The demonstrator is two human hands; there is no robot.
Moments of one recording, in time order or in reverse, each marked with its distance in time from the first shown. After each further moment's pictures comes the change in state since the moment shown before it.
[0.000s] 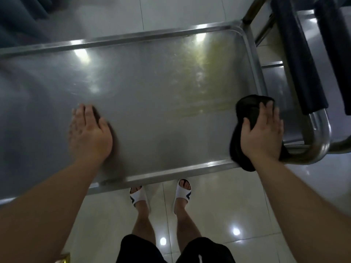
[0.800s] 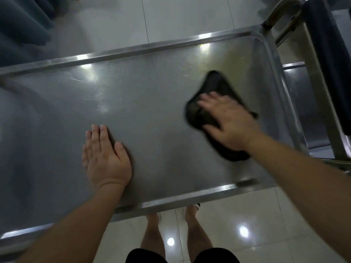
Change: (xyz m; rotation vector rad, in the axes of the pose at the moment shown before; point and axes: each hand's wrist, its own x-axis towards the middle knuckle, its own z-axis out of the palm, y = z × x) left_hand -0.004 -0.005 0.017 -0.024 0.125 -0.004; right_hand 0.058 -0.130 0.012 -0.003 -0.185 -0.865
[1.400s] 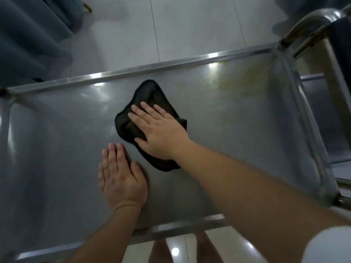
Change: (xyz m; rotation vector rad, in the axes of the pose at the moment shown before) left_hand -0.001 -0.001 0.003 0.016 -0.007 -0.012; right_hand 0.140 -0.172 0.031 0.039 -0.095 -0.222
